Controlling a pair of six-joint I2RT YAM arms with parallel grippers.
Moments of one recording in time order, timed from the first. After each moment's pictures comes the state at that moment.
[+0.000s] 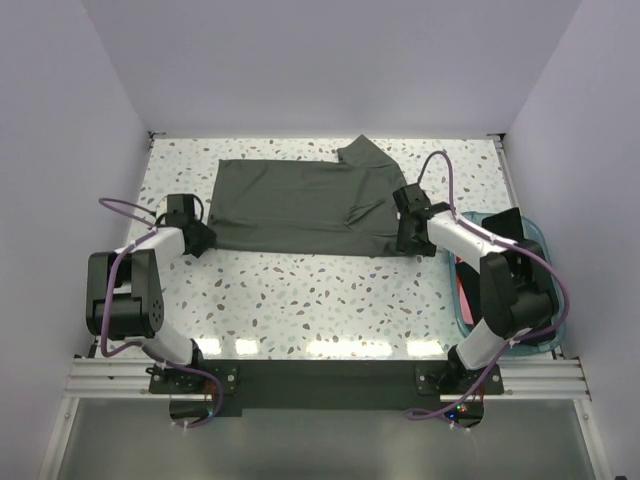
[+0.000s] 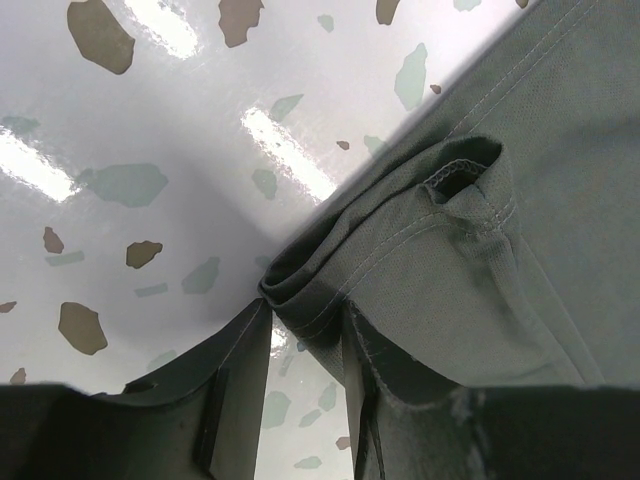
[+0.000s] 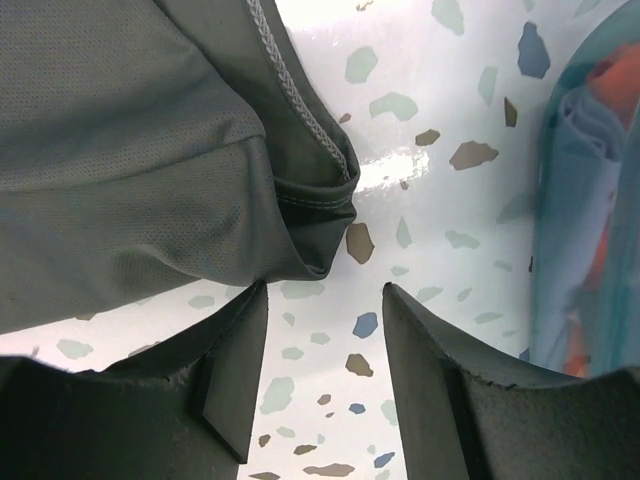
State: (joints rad) left arm 0.08 1.59 0.80 -0.19 -0.12 -0.82; right arm 0.35 1.64 1.05 -0.63 0.37 0.52
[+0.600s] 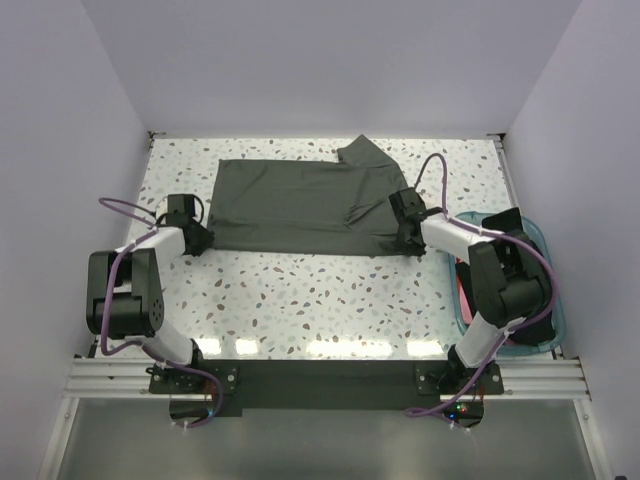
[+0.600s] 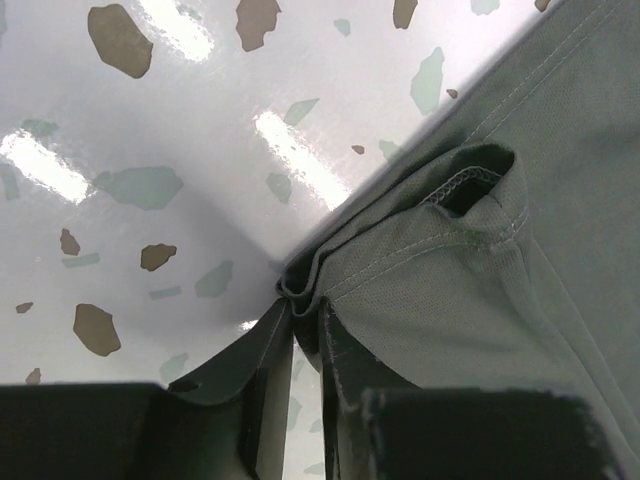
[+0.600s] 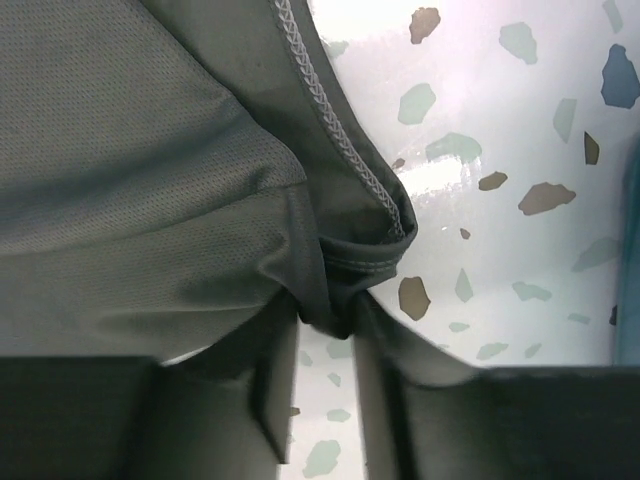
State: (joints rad) left arm 0.08 1.60 0.80 -0.19 -0.14 -0.82; right arm 0.35 1.72 1.01 -0.47 0.35 0.58
